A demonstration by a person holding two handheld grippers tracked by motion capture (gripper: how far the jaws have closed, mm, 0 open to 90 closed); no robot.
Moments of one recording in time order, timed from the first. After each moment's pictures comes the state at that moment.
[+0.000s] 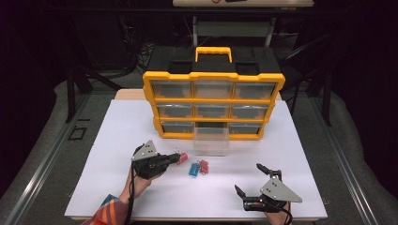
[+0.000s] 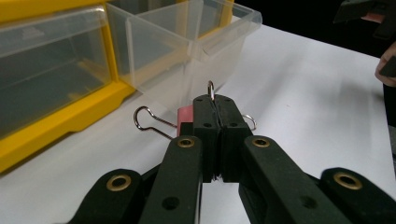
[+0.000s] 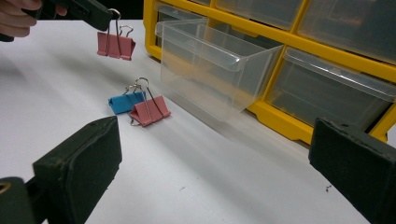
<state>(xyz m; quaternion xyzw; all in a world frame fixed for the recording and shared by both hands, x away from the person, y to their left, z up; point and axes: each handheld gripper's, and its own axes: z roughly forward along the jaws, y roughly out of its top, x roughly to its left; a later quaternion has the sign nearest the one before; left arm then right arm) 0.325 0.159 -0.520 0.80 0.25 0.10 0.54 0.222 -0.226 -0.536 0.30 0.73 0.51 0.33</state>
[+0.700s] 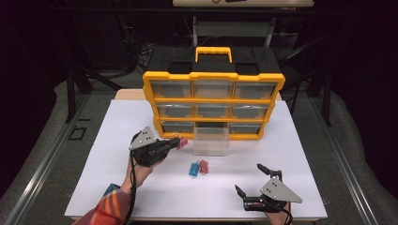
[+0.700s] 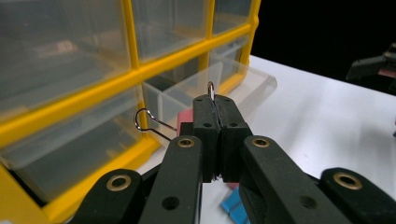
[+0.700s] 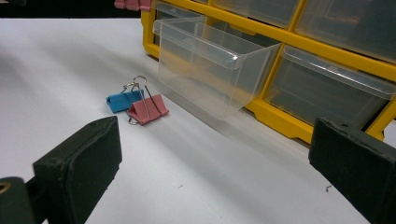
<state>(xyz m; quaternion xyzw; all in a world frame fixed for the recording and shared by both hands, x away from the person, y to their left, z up) 0.339 0.151 -0.475 0.77 0.26 0.15 0.56 0.222 -0.227 -0.537 0.30 0.73 0.51 0.33</state>
